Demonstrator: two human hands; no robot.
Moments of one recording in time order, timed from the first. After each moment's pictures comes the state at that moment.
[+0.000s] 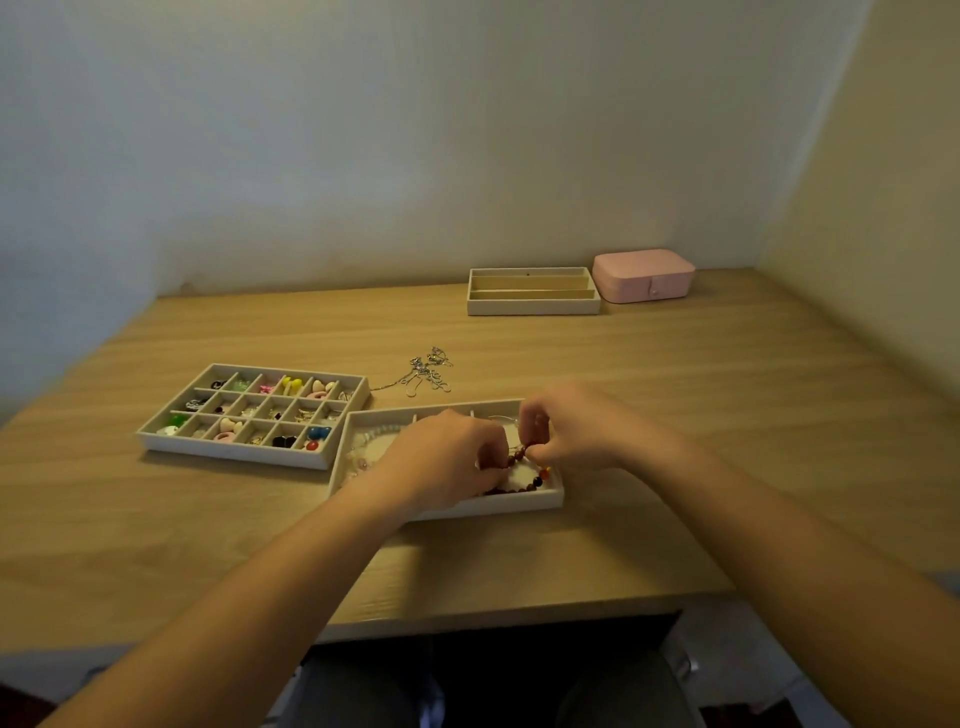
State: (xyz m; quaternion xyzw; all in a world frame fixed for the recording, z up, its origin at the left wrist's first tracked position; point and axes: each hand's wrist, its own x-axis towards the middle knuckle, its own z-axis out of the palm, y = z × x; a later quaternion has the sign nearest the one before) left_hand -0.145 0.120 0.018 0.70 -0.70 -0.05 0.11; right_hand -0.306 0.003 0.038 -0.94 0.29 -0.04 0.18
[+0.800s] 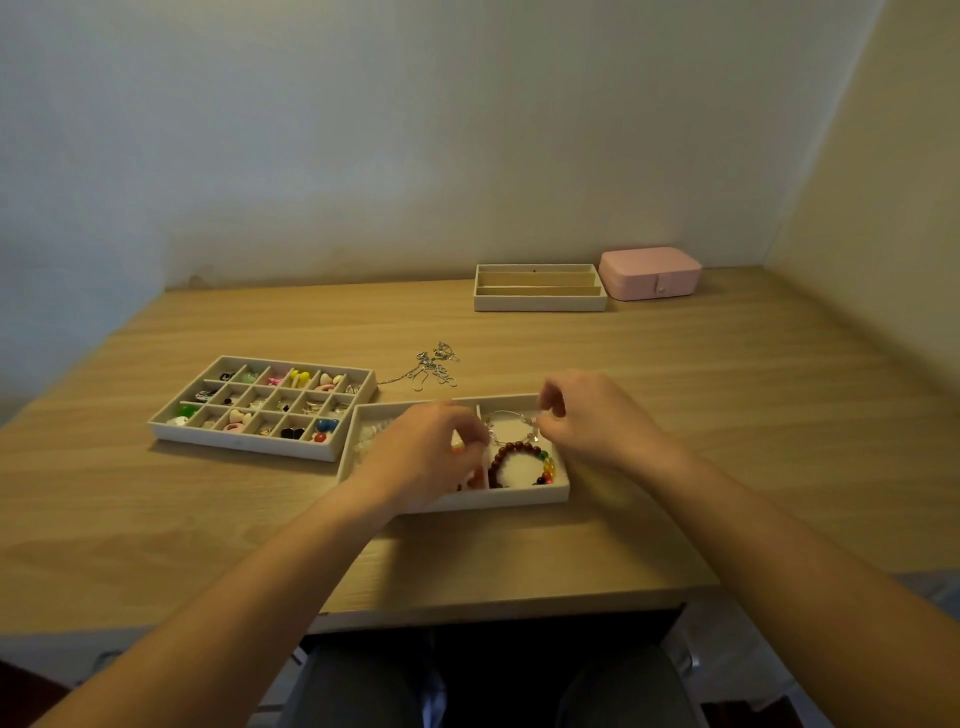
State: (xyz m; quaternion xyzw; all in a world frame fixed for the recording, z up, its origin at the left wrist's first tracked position) left_hand -0.131 0.139 0.014 0.73 -0.64 -0.06 0.24; right_hand -0.308 0.011 0.030 -0.91 0.36 -0.14 0.16
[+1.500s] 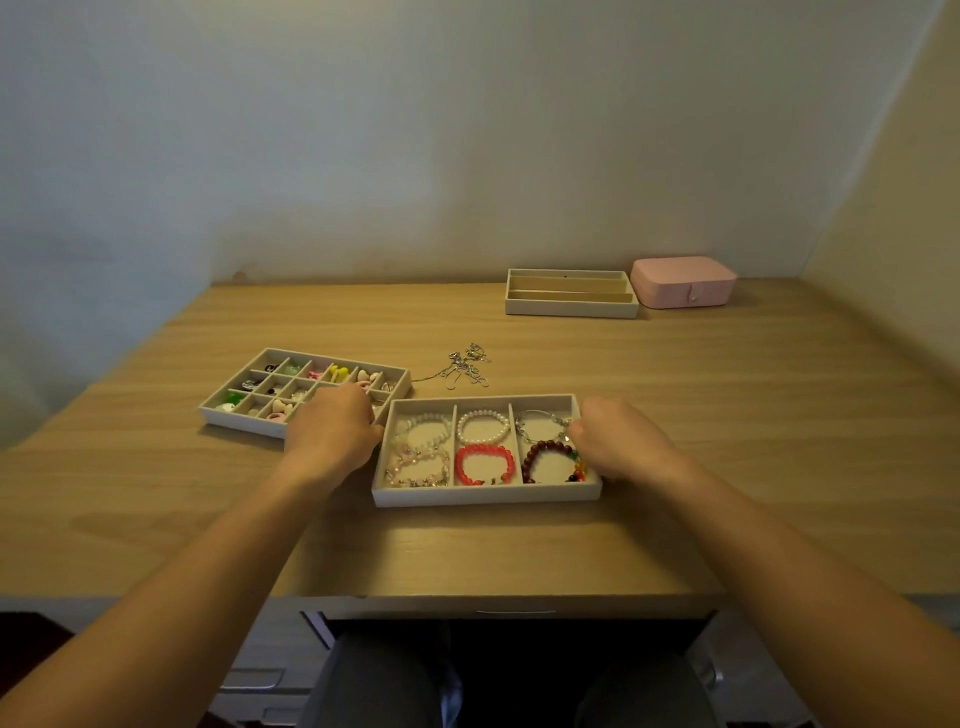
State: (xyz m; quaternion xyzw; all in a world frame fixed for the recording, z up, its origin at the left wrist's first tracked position) left_hand -0.041 0.174 0.014 0.91 -0.40 0.03 0.13; right_hand -0.292 0.017 0.018 -0.86 0.47 -0.03 0.18
